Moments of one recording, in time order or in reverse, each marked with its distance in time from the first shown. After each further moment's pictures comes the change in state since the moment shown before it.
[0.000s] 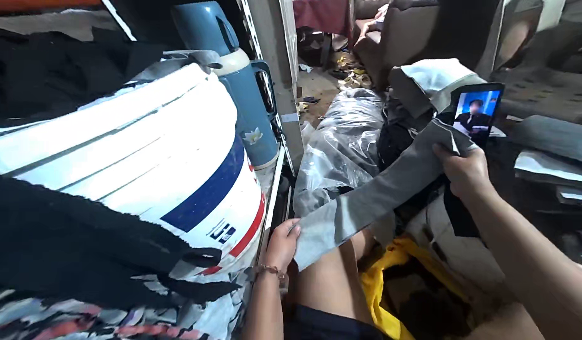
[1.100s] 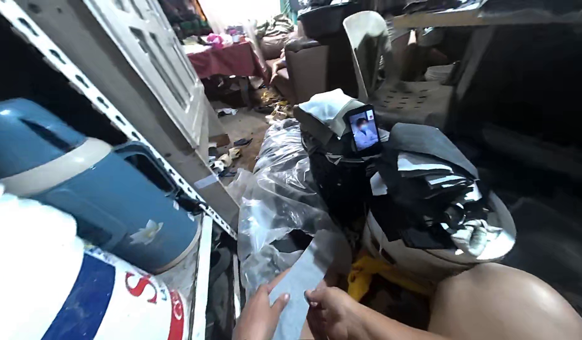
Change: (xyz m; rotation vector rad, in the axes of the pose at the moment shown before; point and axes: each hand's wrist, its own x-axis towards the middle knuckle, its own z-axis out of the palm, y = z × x) left_hand 0.026 0.060 0.046 0.773 -0.368 -0.097; right_hand -0.165 0.106 0.097 0.697 -0.569 1.181
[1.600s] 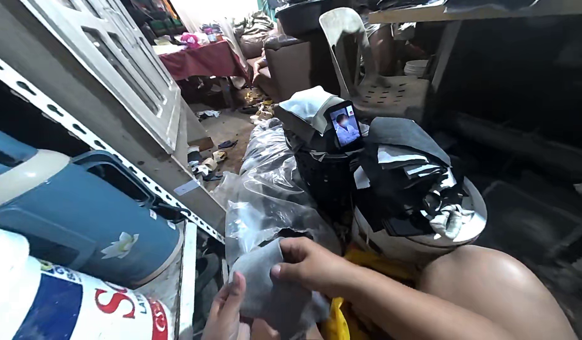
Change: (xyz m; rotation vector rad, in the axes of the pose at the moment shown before) left_hand -0.062 0.021 -0.012 -1.397 0.254 0.497; right_hand -0.111 -0.088 0.056 -0.721 -0.474 -0.753
